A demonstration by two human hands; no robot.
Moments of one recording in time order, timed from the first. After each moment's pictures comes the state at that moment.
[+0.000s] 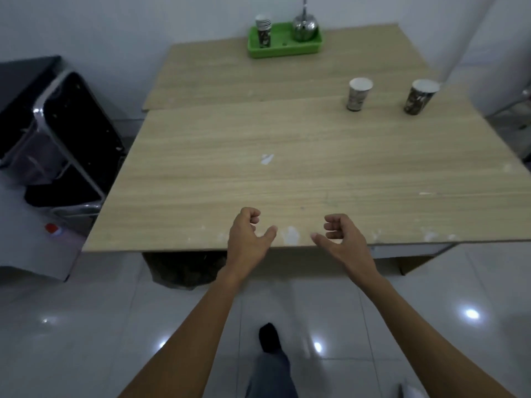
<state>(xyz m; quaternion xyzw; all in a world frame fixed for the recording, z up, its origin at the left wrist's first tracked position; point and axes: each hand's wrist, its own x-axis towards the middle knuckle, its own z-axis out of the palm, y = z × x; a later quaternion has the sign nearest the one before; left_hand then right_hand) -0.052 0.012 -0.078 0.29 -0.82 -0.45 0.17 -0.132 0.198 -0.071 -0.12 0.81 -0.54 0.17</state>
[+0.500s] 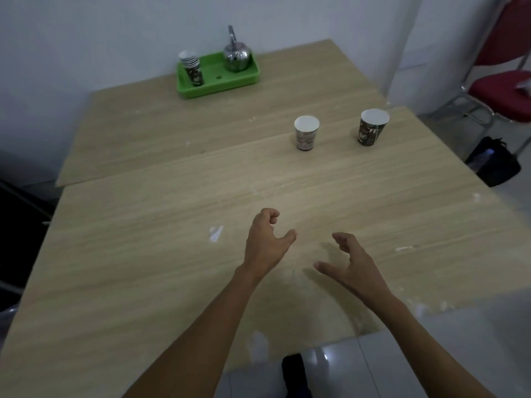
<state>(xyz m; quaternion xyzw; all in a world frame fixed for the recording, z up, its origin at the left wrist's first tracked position) -0.314 0.024 -0.078 0.18 -0.87 -0.45 0.08 -0.316 0.218 -0.093 -0.06 0.86 -0.48 0.16</state>
